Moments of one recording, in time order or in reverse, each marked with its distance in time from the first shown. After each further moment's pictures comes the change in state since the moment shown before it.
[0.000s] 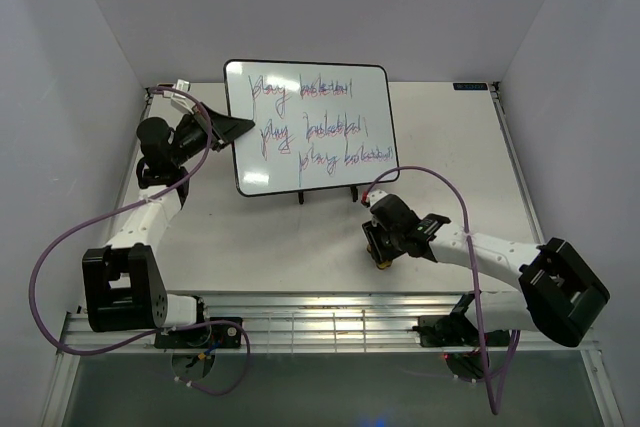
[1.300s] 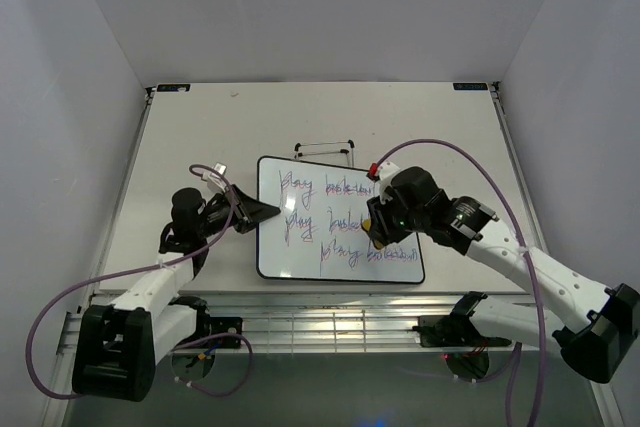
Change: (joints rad) left arm -0.183 -0.315 -0.560 -0.096 -0.034 -0.098; right arm -0.004 -0.283 0.288 -0.345 -0.111 -0.062
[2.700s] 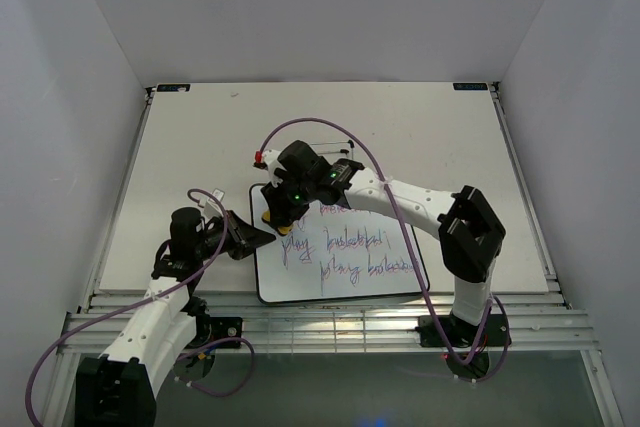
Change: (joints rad) left arm 0.010 -0.304 -0.092 -0.495 -0.060 0.106; right arm 0.201 0.857 0.627 0.246 -0.252 -0.044
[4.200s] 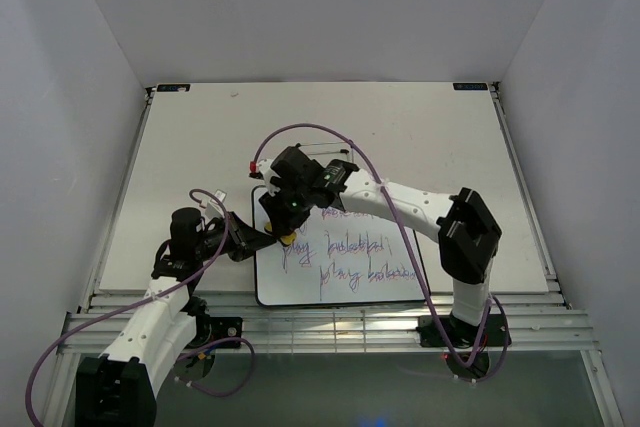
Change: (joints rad) left arm 0.003 0.002 0.000 -0.018 0.034 0.022; right arm 0.044 0.007 0.048 -0.157 0.022 -0.006
